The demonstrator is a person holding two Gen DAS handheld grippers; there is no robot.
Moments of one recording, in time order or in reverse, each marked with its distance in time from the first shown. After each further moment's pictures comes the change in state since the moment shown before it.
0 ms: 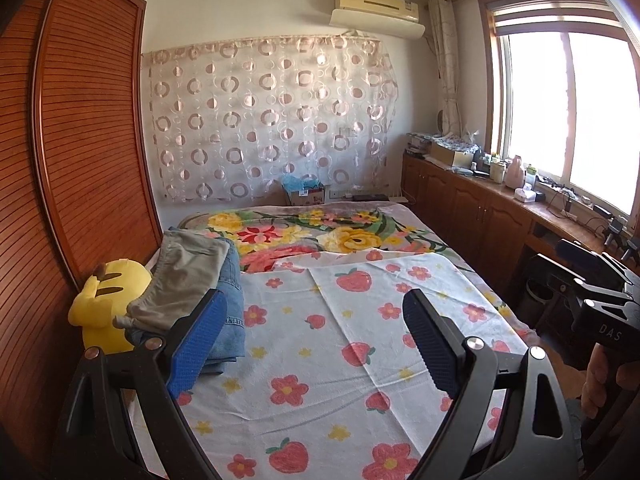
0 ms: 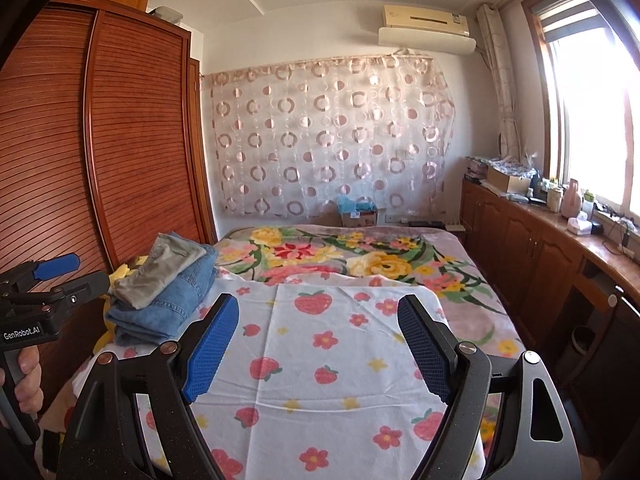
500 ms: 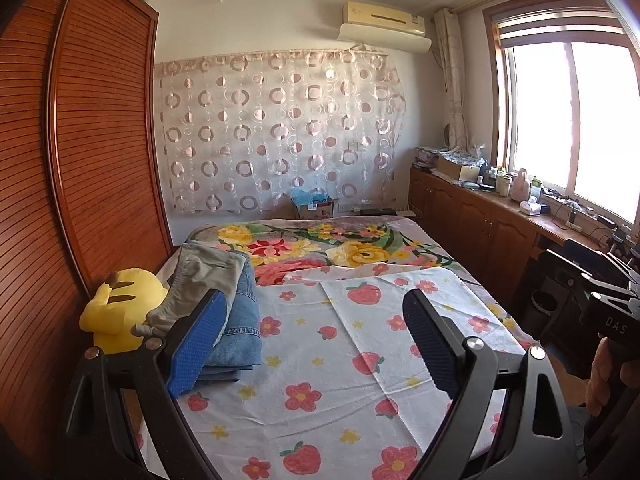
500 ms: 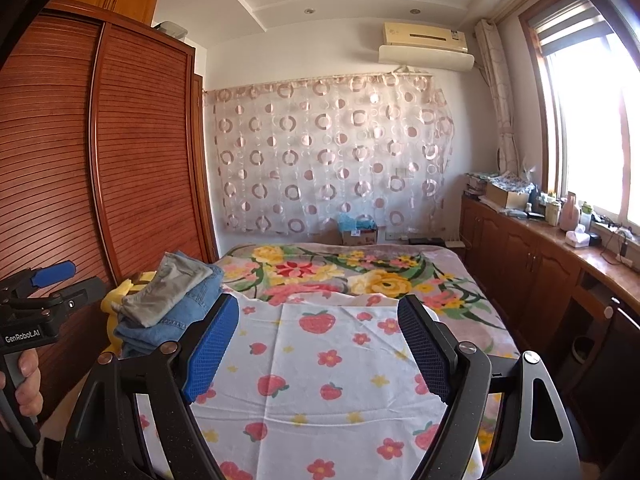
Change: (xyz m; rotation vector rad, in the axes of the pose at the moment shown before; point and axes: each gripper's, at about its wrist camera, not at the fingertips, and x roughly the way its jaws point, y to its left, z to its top) left arm -0.017 0.010 0.001 -0.009 -0.052 0.029; right arm 0.001 0.000 -0.010 0.000 -0.052 0.006
